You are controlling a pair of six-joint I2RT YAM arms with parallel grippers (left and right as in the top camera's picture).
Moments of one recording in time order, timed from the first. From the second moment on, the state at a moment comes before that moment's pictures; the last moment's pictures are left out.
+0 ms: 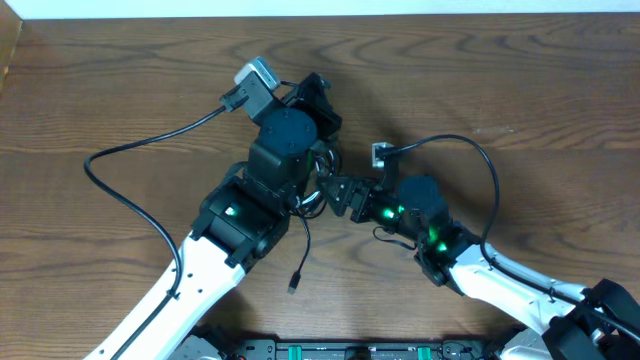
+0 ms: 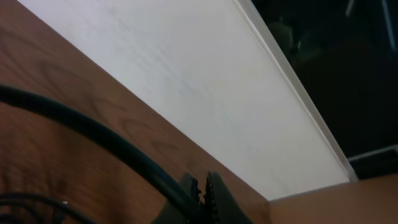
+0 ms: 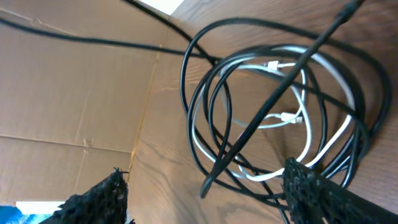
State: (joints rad) left arm -0.65 1.23 1.13 -0.16 -0.41 -1.06; right arm 0.69 1.45 0.53 0.63 -0.31 0.99
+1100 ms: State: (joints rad) left arm -0.80 1.24 1.13 -0.13 -0.40 -1.06; right arm 0.73 1.51 0.53 0.57 -0.16 1.04
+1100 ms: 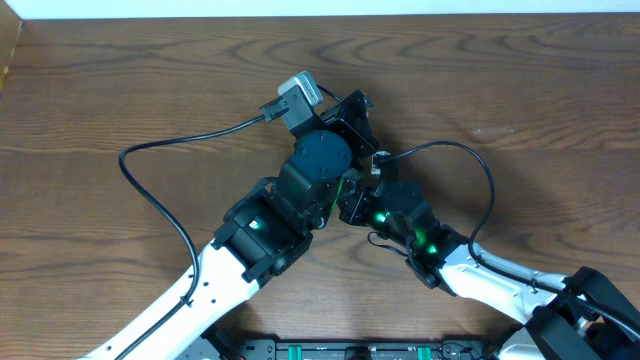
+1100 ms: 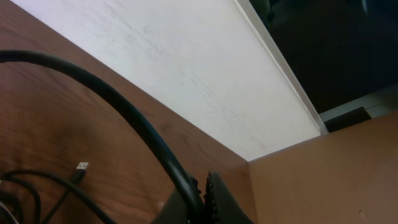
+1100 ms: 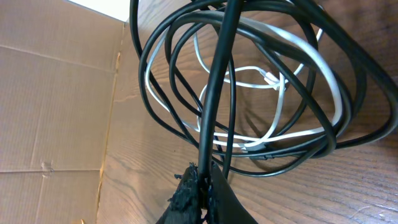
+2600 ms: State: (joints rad) left arm -0.80 1.24 1.13 -0.47 -0.68 -0.99; right arm 0.53 1.51 0.53 0.60 -0.39 1.01
